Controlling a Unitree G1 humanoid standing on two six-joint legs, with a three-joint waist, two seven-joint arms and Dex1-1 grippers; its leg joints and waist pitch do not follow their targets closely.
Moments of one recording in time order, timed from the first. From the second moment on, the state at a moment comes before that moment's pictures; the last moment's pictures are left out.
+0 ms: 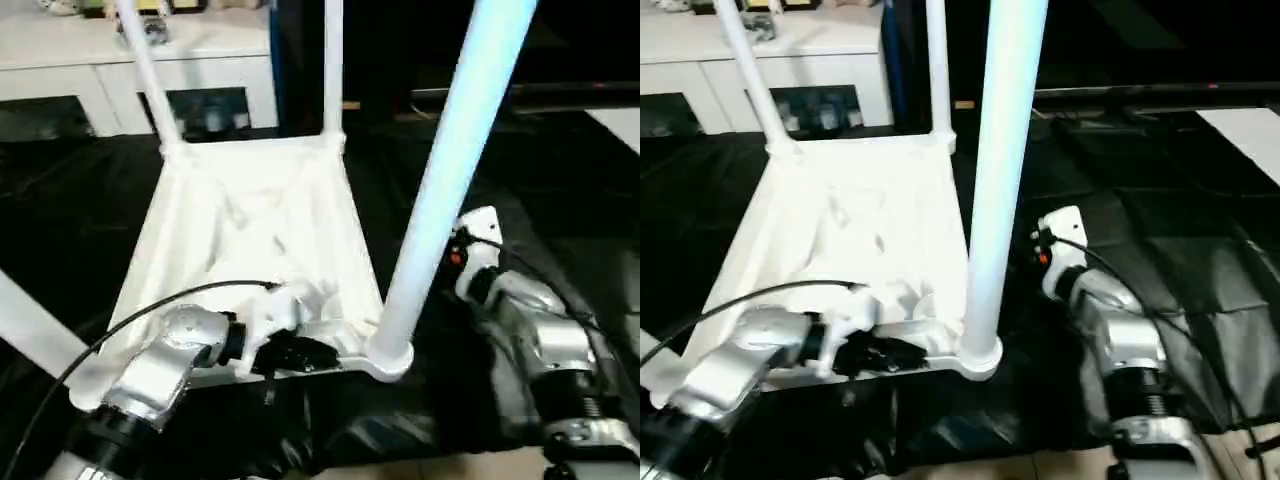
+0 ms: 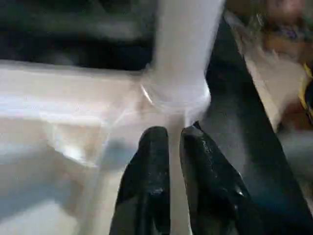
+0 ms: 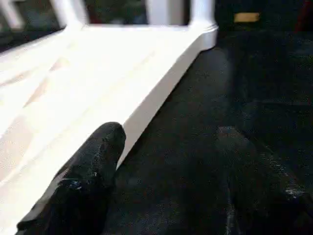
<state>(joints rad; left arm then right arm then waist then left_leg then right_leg) -0.27 0.40 -0.24 0.14 -0.20 0.17 -1.20 -0.45 -0.24 -0.11 0.45 0.20 0.22 0.59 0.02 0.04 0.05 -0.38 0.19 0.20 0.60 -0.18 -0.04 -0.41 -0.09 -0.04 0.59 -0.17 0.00</state>
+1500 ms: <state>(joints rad) -0.05 0.07 0.05 -0.23 -0.08 0.26 -0.24 -0.12 -0.12 -0.06 -0.10 0.12 0.39 0.22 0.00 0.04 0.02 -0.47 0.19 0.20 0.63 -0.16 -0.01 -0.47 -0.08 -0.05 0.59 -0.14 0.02</state>
